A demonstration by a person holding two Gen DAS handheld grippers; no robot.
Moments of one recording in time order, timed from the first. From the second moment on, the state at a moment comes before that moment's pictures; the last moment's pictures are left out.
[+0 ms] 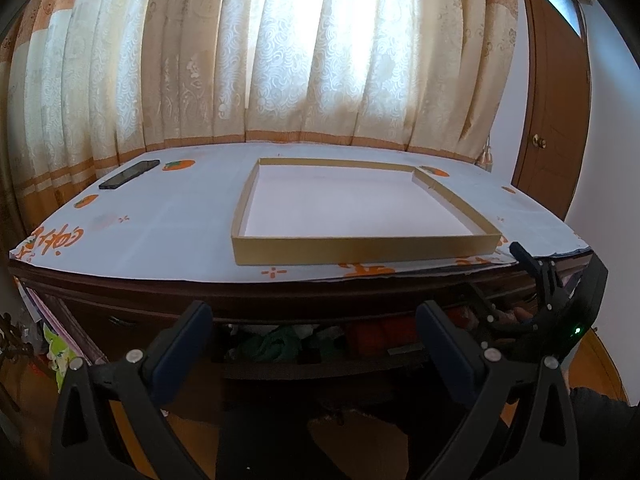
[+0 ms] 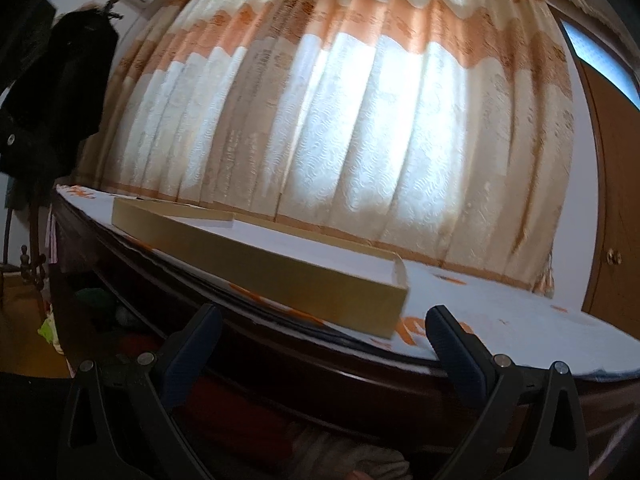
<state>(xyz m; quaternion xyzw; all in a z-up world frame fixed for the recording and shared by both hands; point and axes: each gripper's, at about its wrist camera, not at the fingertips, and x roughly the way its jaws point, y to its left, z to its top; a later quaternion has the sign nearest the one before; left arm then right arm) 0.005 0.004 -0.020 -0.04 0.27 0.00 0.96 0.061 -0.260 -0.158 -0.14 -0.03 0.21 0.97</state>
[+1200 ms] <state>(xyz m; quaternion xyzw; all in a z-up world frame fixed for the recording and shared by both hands) 0.002 0.021 -0.018 -0.06 0.28 0.00 0.96 0.027 -0.268 -0.156 -0.17 0.09 0.22 0.96</state>
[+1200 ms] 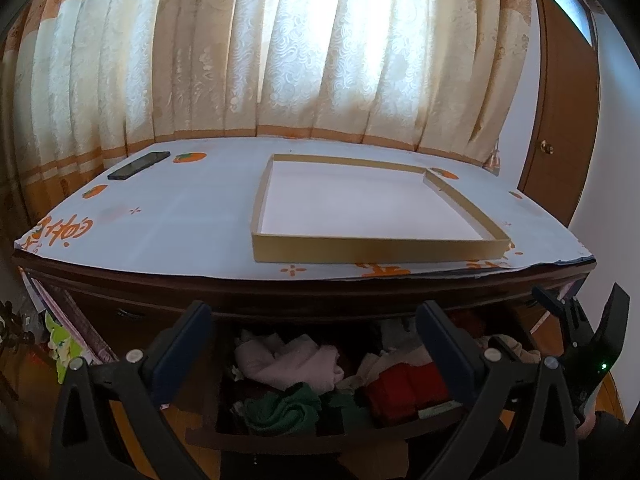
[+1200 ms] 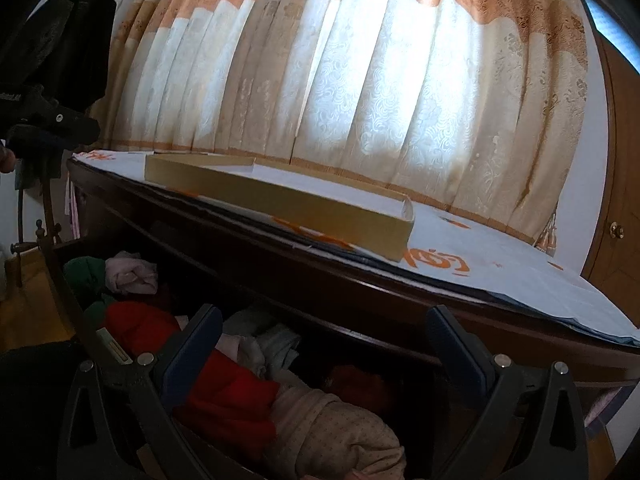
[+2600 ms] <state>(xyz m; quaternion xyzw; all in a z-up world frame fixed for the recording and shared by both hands) 0.001 0.052 -0.012 -0.09 0.29 0.01 0.95 0.005 -0.277 -0.156 -0.19 0.18 0.25 0.93</state>
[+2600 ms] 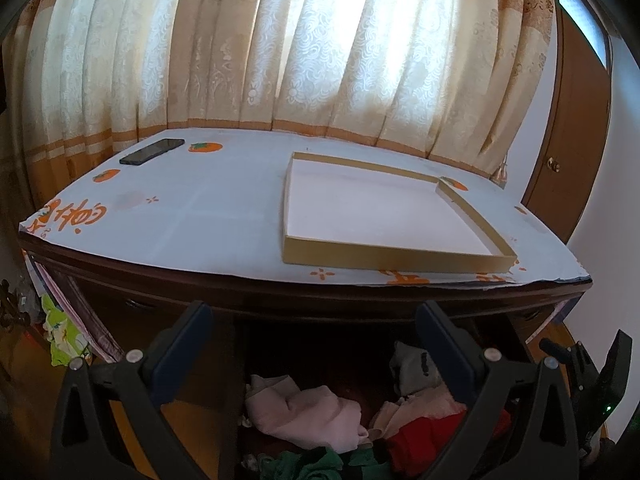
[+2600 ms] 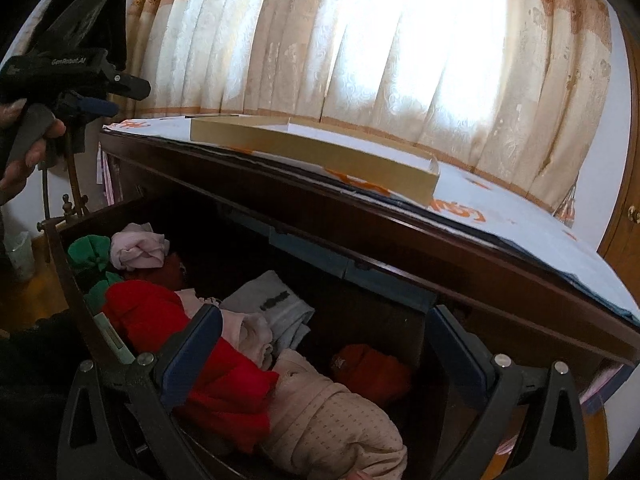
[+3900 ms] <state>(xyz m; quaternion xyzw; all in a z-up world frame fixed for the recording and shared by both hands) 0.014 0.041 -0.055 -0.05 0.39 -0.03 0.92 0.026 -0.260 -0.143 -0.19 0.27 0.31 0.89</state>
